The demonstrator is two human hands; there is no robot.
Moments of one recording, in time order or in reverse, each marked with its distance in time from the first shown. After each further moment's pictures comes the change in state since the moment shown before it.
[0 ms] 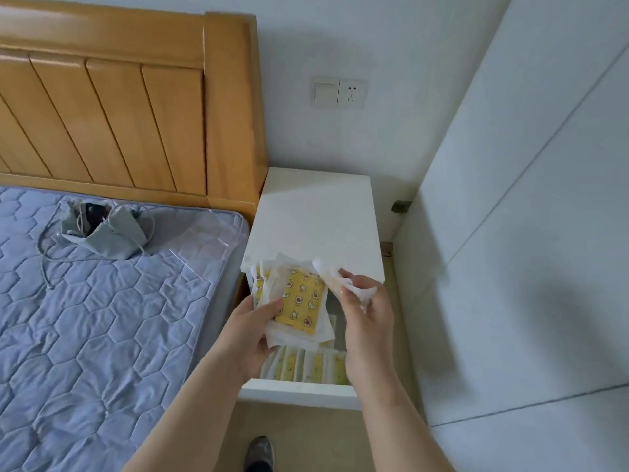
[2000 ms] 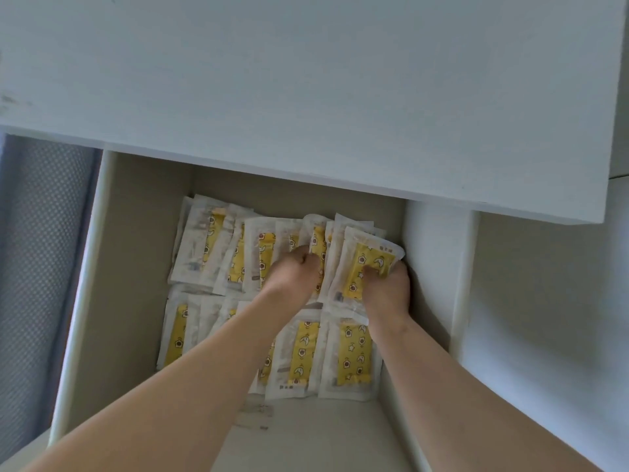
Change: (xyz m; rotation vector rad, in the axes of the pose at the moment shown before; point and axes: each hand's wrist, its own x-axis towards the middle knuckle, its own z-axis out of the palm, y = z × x) left_hand 0.412 -0.249 -0.024 1.023 0.055 -0.472; right_hand 0.269 0.418 -0.110 -0.685 0.281 0.803
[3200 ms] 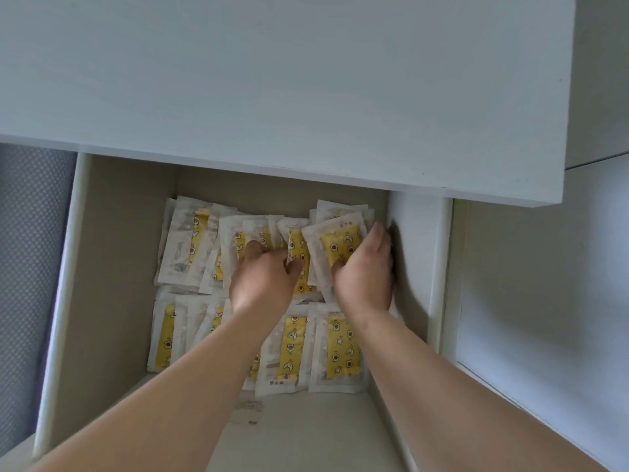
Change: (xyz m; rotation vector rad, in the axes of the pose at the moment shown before) left_hand -0.007 -0.014 0.001 0.512 0.271 0.079; right_hand -0.018 -0.019 -0.008 -0.676 -0.007 -0.381
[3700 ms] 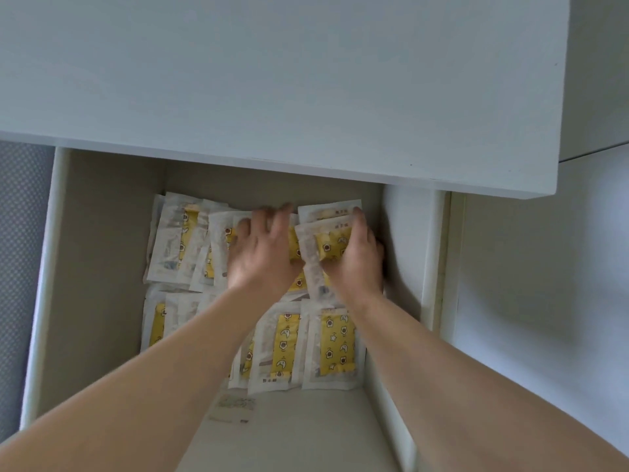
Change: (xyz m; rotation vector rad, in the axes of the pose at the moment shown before) left_hand 0.010 0.011 -0.007 0.153 0.097 0.241; right_hand 0.014 0.008 0.005 0.151 -0.089 -0.101
